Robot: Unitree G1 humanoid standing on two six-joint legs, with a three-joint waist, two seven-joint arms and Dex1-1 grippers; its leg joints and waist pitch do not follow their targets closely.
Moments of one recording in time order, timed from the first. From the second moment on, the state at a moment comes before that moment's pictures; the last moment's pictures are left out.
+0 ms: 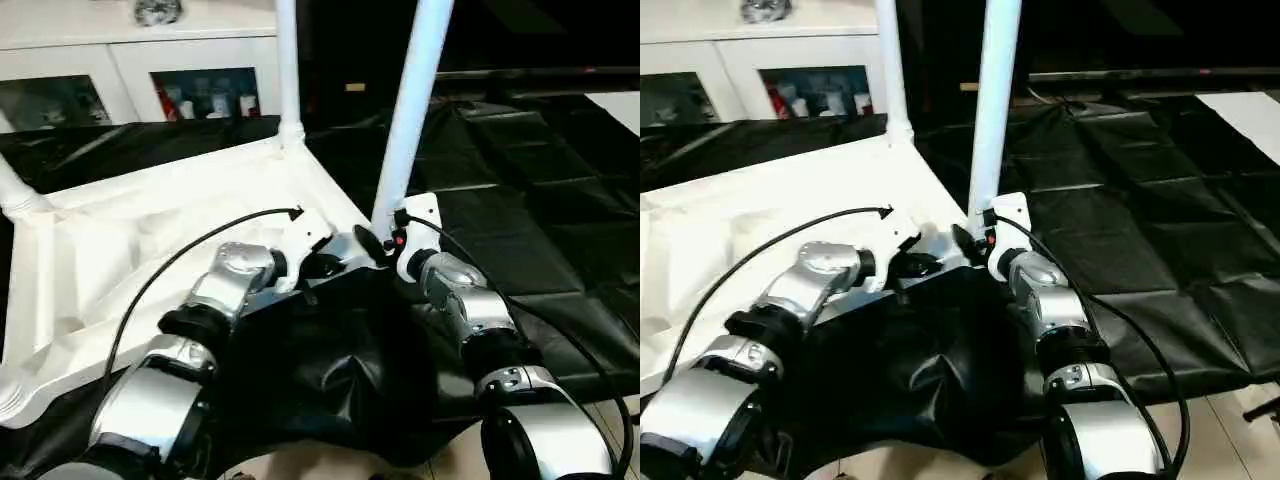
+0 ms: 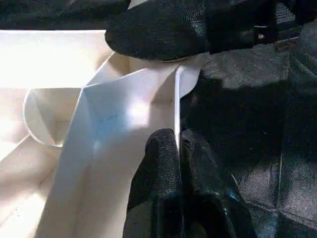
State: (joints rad) left arm -0.78 0.14 -0.16 0.94 0.10 0.05 -0.89; right arm -0.68 -0.06 -0.07 0.84 0.07 0.12 0.47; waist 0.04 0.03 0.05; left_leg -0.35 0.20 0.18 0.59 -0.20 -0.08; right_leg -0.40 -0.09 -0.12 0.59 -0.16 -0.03
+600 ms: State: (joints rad) left arm -0.70 0.25 -0.21 0.82 0.06 0.02 -1.26; right arm -0.50 -0.30 0.09 0.57 0.12 0.15 1.09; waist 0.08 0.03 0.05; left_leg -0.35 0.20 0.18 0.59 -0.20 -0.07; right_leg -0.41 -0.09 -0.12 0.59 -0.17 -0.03
